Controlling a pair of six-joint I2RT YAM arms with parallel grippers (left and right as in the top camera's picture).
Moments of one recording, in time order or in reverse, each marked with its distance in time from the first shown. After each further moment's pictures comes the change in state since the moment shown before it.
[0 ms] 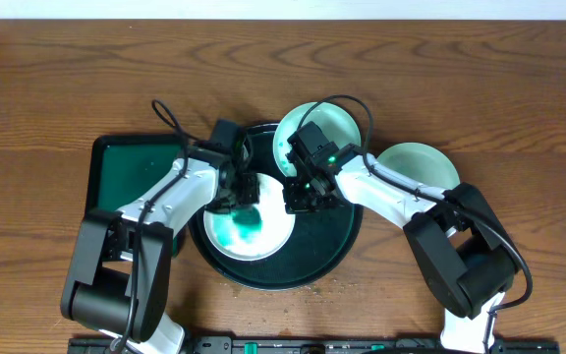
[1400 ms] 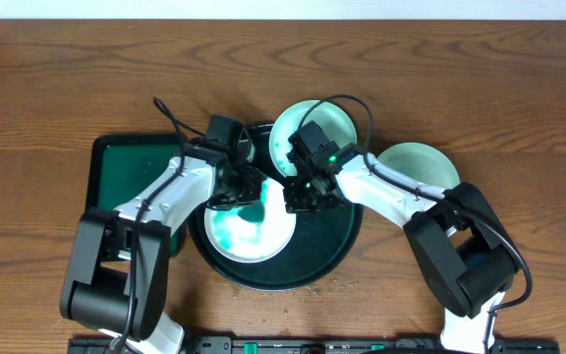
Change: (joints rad) left arm 0.029 0.000 0.010 -0.016 0.089 0.062; right arm -0.004 0.002 0.000 0.002 -0.006 -0.001
